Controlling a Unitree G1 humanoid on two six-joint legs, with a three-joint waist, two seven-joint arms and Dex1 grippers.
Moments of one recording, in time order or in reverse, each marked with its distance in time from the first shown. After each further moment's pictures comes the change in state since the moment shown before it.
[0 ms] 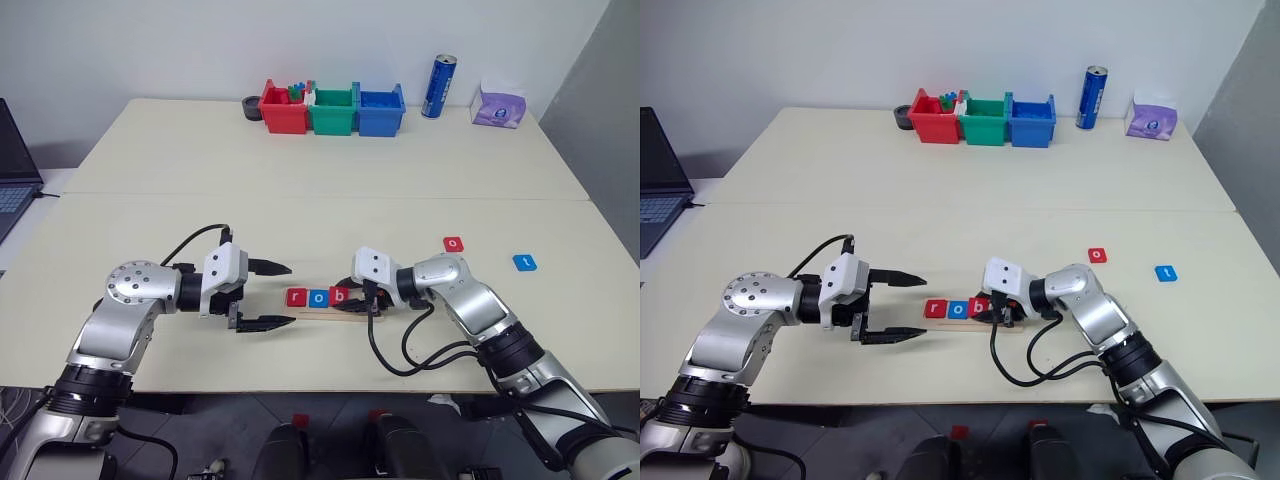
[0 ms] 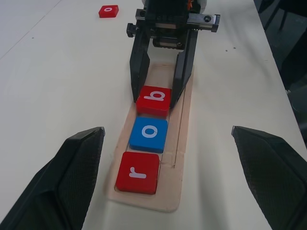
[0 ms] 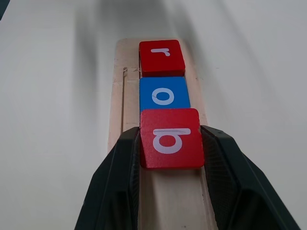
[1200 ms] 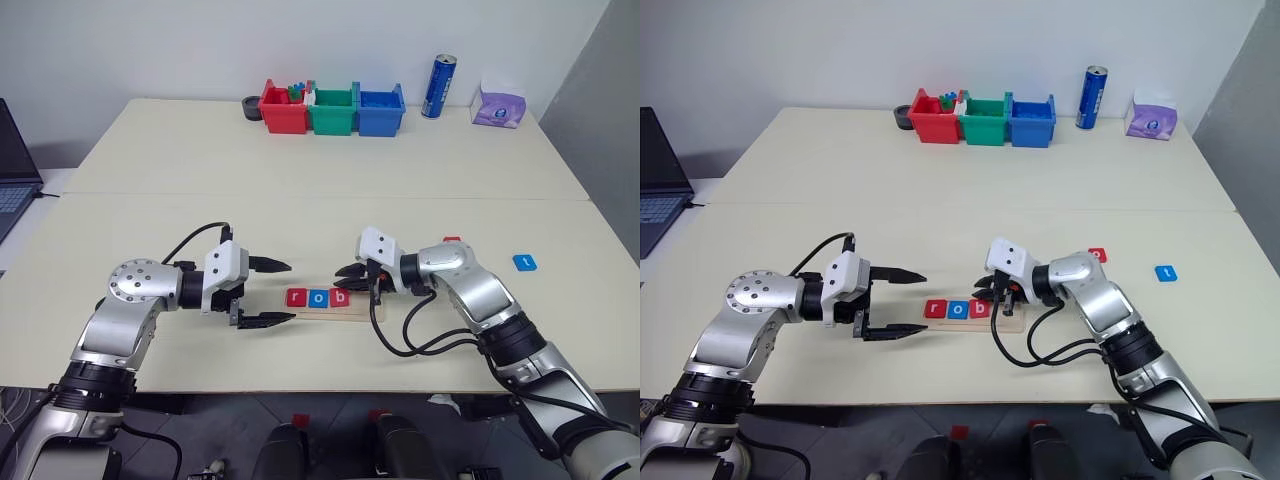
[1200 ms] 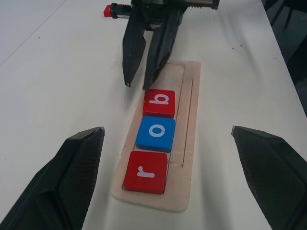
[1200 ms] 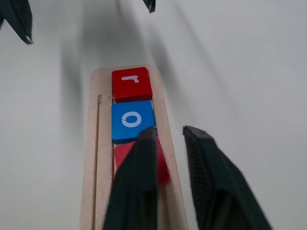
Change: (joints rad) left arm -0.016 -0.016 -0.001 0.031 0.020 -0.024 0.000; right arm -0.046 0.011 -0.048 0.035 0.034 0.023 -0.038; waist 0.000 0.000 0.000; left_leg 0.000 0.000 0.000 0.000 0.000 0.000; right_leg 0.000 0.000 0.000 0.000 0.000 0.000
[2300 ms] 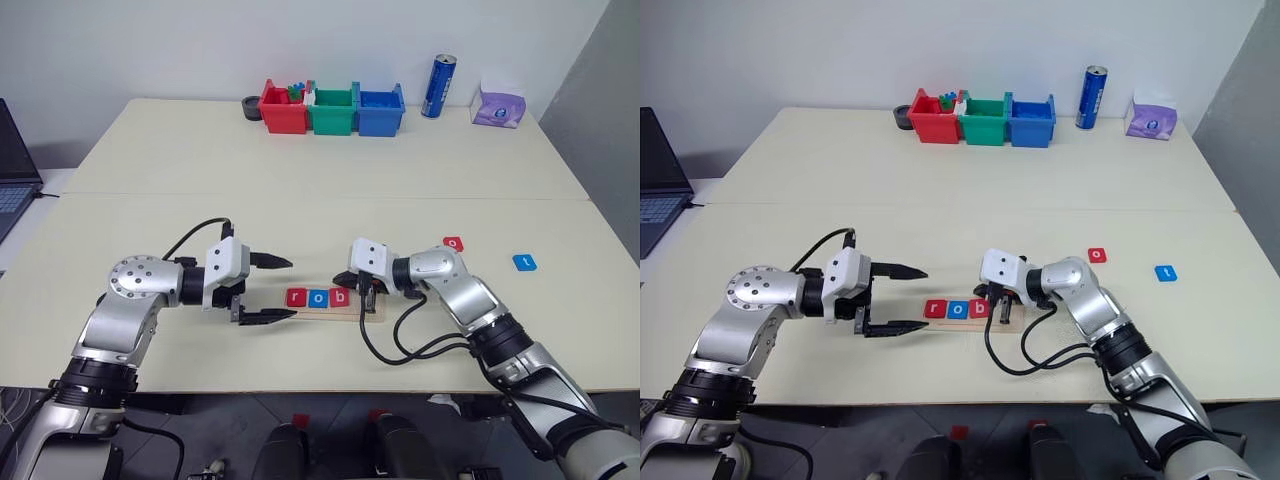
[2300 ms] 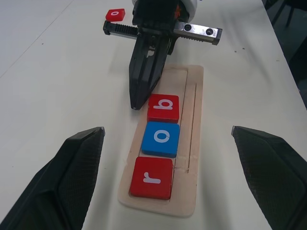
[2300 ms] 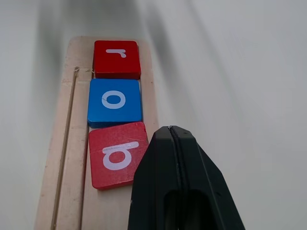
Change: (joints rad) left arm -0.017 -0.002 -0.002 0.000 0.003 -0.001 0.000; right arm -0.001 0.033 0.025 0.085 -0.114 -0.156 -0.014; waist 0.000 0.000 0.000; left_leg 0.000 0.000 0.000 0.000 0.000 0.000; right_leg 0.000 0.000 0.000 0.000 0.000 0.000
